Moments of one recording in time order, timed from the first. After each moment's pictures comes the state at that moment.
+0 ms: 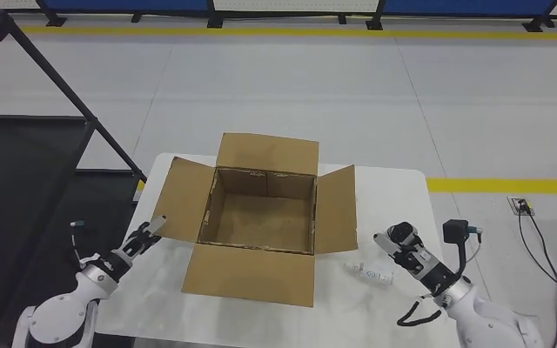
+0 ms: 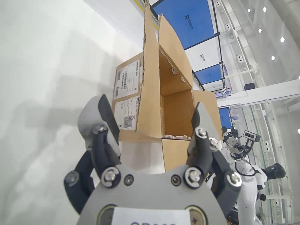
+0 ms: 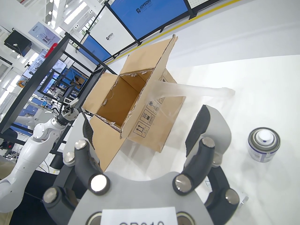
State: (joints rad) left arm 1.32 -1.14 -1.83 -1.58 0.13 -0.26 -0.70; right arm -1.44 -1.27 1.71 -1.90 -0.47 -0.40 0.56
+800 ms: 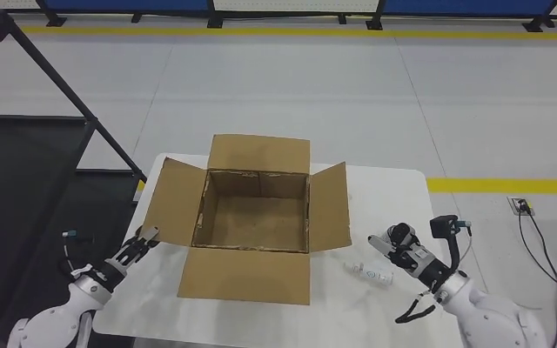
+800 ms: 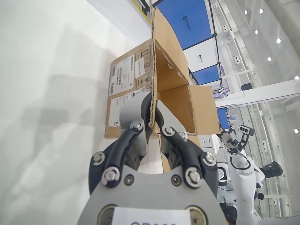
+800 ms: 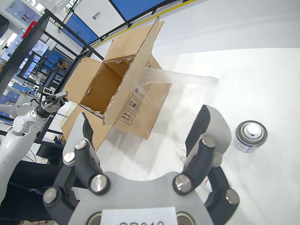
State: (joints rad) left arm 1.40 -1.12 -1.86 -1.61 0.07 -0.29 -0.67; right arm -1.41 -1.25 1.70 -1.90 -0.55 -0.36 0.64
